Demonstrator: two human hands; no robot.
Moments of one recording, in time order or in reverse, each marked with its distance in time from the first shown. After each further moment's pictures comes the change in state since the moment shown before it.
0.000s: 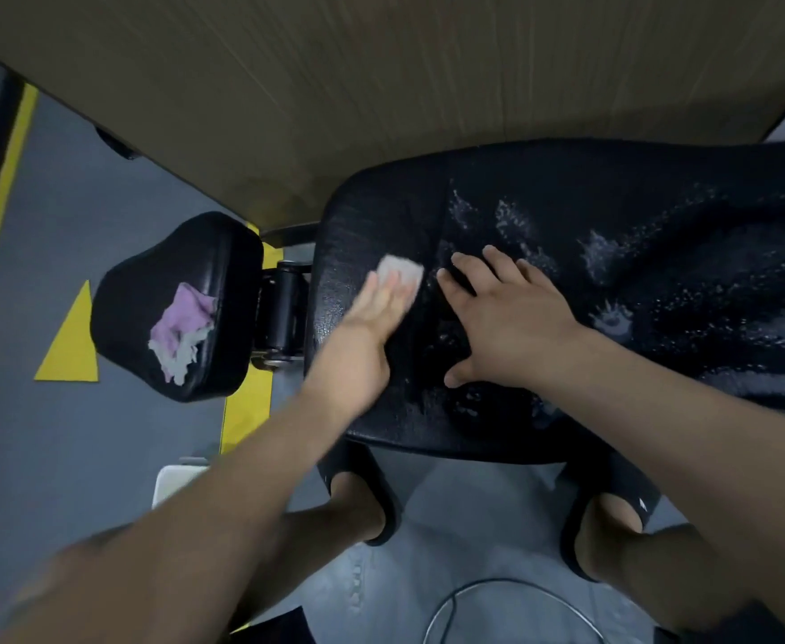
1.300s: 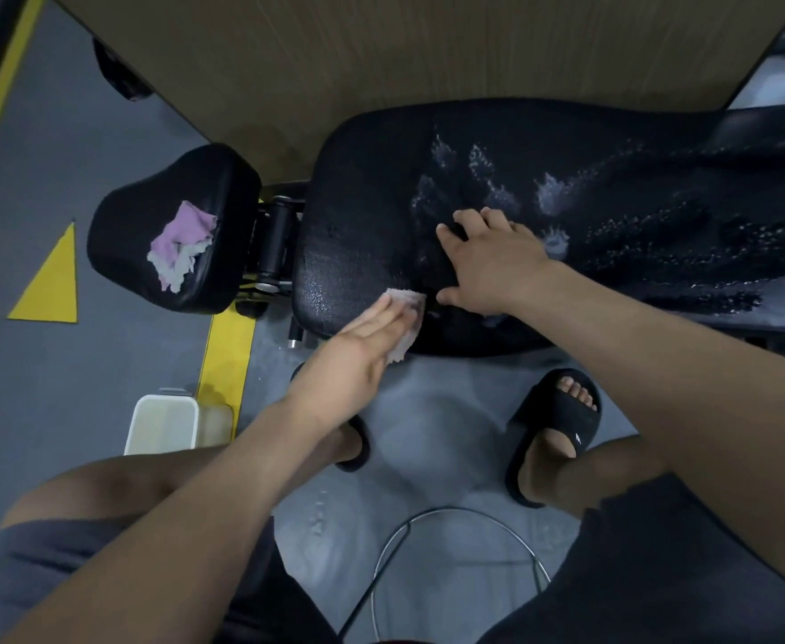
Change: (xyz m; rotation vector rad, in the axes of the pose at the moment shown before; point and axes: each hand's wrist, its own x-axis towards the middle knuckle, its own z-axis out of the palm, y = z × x) left_hand -0.117 0.042 0.038 -0.079 0.064 0.175; right_hand -0.046 0.003 0.017 -0.127 0.022 0.042
